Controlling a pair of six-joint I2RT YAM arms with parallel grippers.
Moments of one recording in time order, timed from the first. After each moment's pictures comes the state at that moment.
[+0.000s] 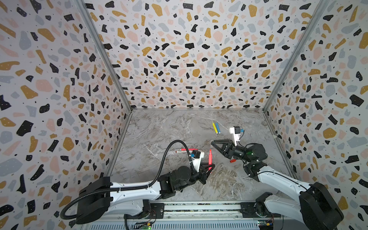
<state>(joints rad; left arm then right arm) -1.22 1.14 0.48 0.54 -0.16 -0.61 0.53 1.15 0.46 1.04 -0.77 0.91</state>
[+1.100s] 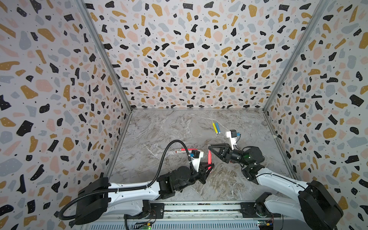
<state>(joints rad) -1.23 1.12 0.49 0.51 -0.20 -0.61 0.62 1.15 0.41 1.06 -0.72 0.90</state>
